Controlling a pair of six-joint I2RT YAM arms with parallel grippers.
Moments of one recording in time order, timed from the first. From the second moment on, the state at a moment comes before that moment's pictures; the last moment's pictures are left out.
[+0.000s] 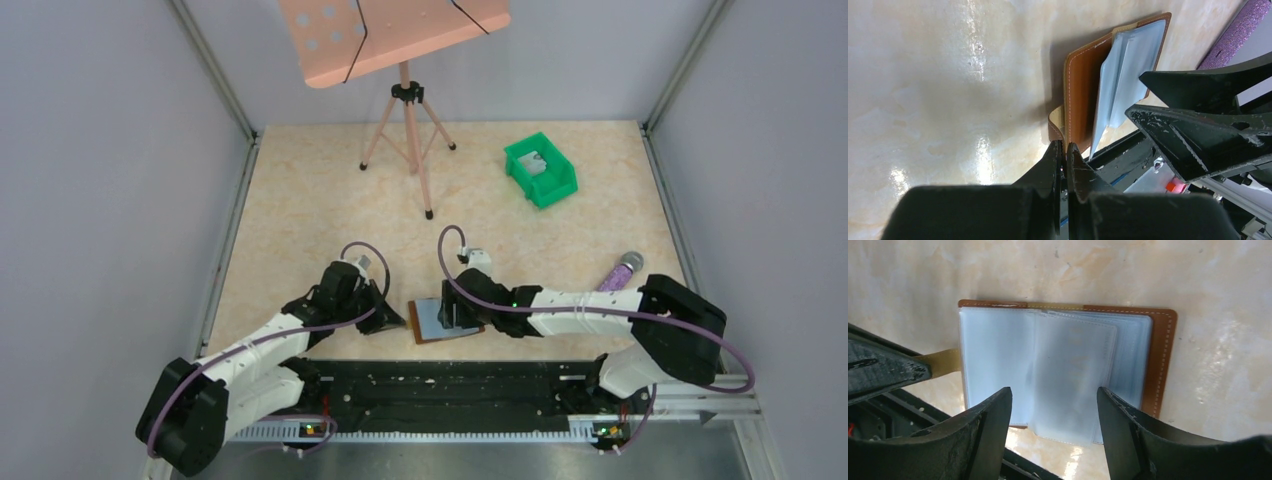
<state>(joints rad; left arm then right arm) -0.52 0.98 0.33 -0.18 0.38 -0.95 1.08 1.45 0.68 -0.10 0.25 0.84</state>
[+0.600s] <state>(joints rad) -0.52 0.99 0.33 -0.16 0.38 -0.95 1.08 1.46 0.63 0.11 0.07 0.91</state>
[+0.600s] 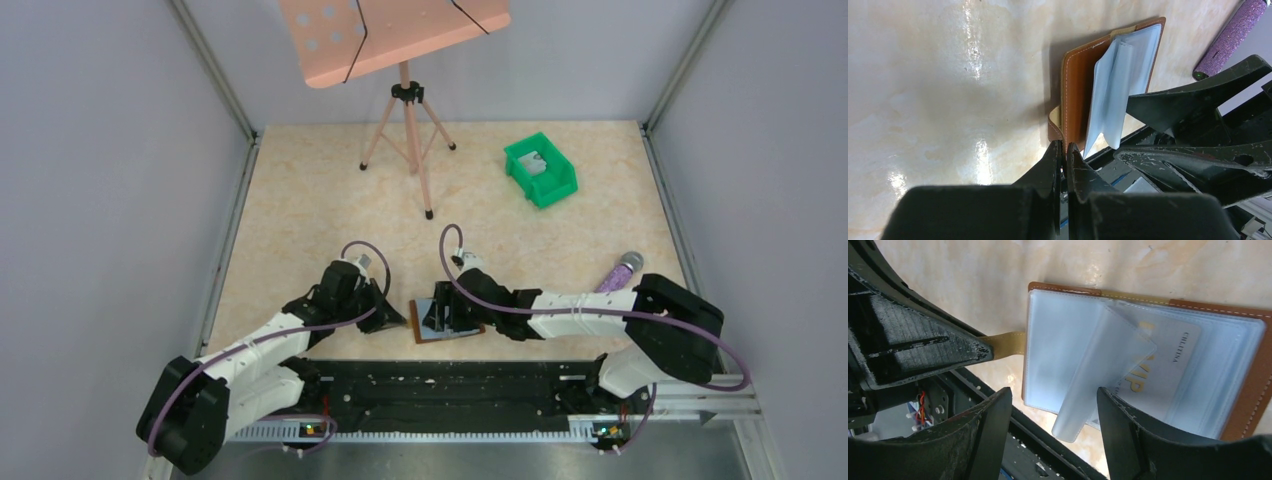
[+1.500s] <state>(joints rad) -0.52 0.94 0.33 -0.19 0.37 -0.96 1.09 1.46 0.63 0.20 -0.02 0.91</state>
